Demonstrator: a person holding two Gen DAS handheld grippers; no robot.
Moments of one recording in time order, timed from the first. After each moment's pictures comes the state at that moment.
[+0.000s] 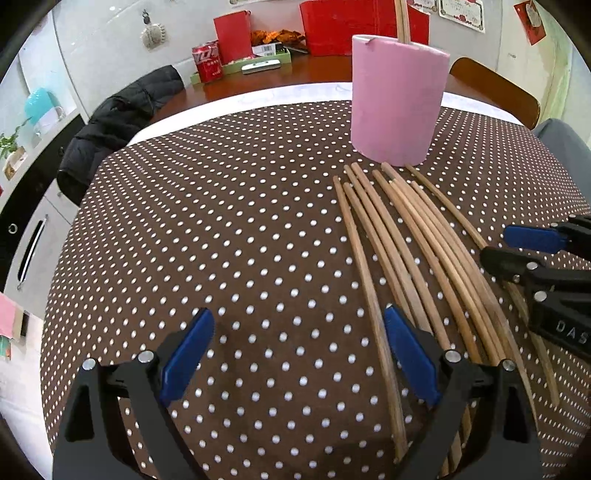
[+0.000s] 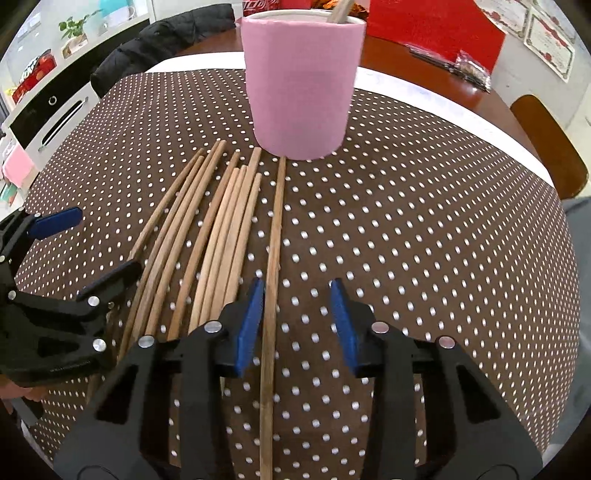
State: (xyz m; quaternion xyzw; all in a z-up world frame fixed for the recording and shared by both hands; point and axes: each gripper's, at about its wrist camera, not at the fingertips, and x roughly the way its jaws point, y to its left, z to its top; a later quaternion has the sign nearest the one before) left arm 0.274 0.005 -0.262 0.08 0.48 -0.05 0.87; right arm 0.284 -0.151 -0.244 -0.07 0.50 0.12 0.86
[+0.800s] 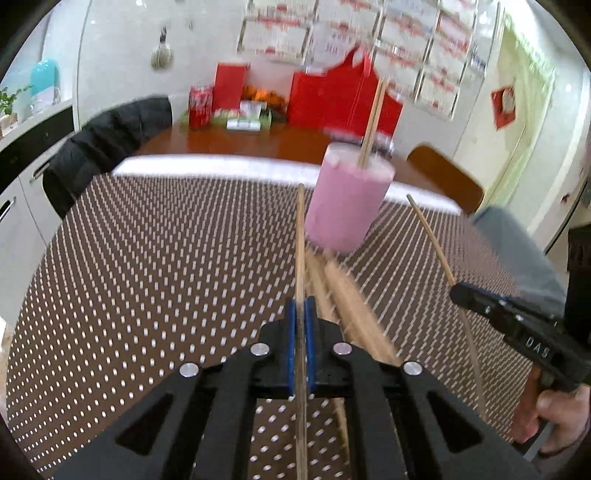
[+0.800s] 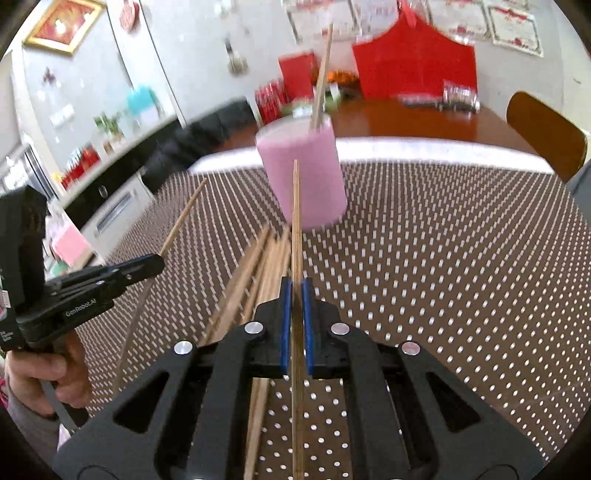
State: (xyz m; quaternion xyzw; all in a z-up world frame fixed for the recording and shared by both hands) left arm 0.249 0.029 -0.193 -0.06 0.36 -0.14 0.92; right arm 0.220 -0.204 -0.191 0.10 0.33 0.19 0.92
